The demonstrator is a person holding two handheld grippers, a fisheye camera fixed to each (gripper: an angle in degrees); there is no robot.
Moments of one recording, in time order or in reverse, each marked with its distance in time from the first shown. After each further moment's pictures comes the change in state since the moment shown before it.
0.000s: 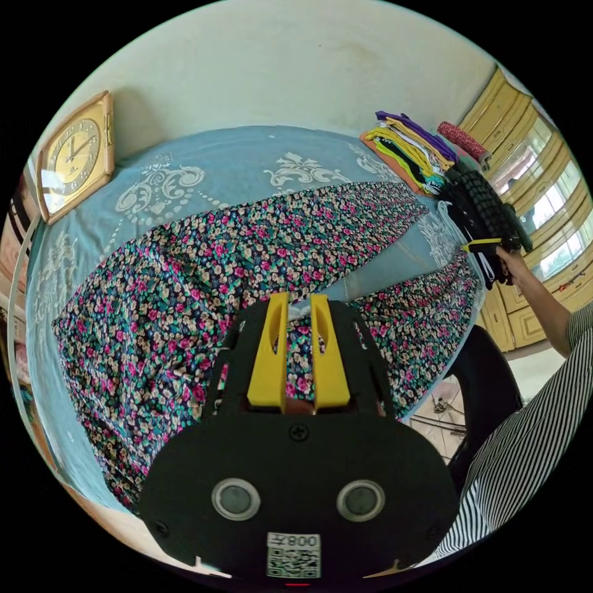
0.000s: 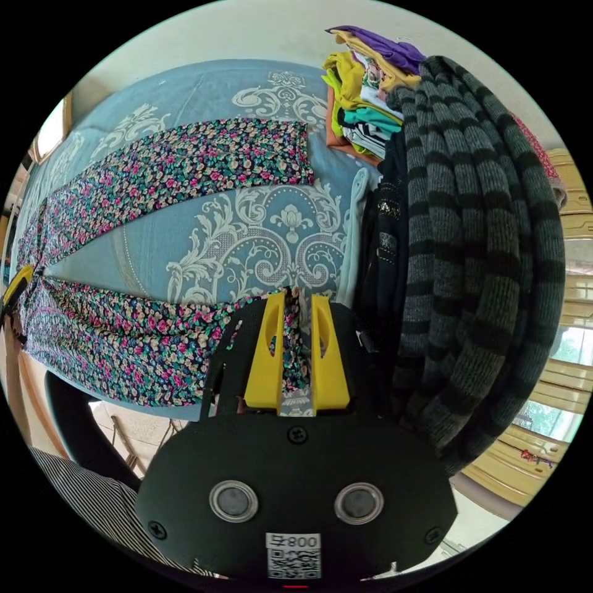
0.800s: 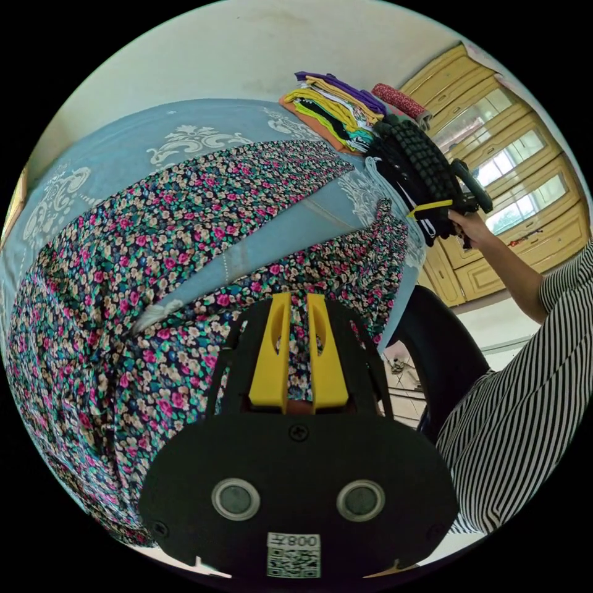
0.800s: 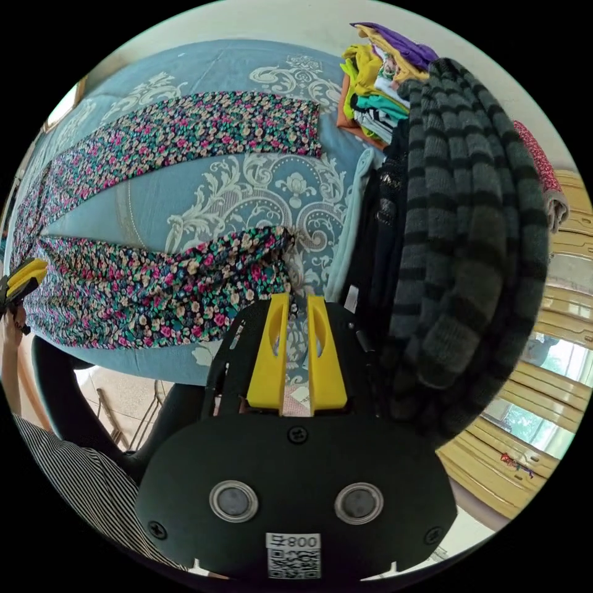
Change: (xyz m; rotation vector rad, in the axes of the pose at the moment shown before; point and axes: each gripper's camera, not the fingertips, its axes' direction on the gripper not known) left arm 0.093 -0.006 0.023 -0.117 0.290 0.161; right arm 0.014 0.034 -0.013 -0.074 0.050 -0.081
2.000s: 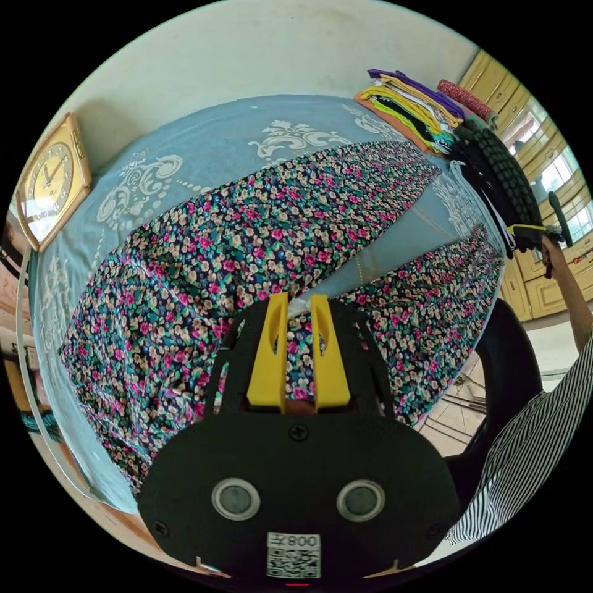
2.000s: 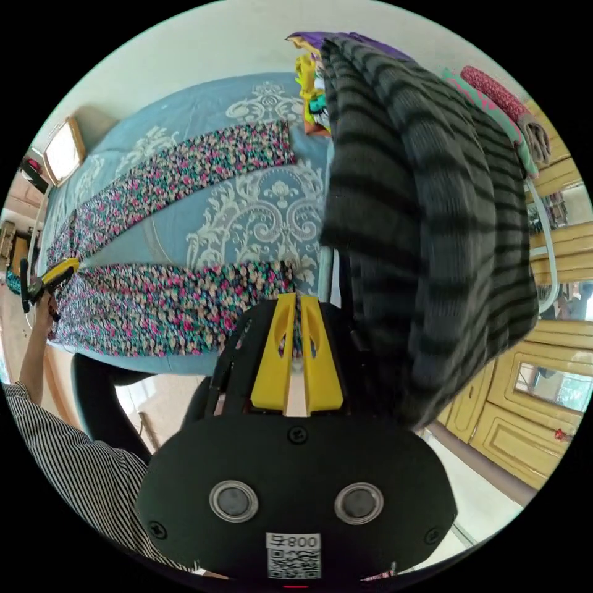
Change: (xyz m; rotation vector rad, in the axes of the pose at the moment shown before) left arm -0.011 -0.020 -0.048 -0.054 -0.344 -0.091; right arm 0.068 0.084 0.010 0.100 -0.211 0.155
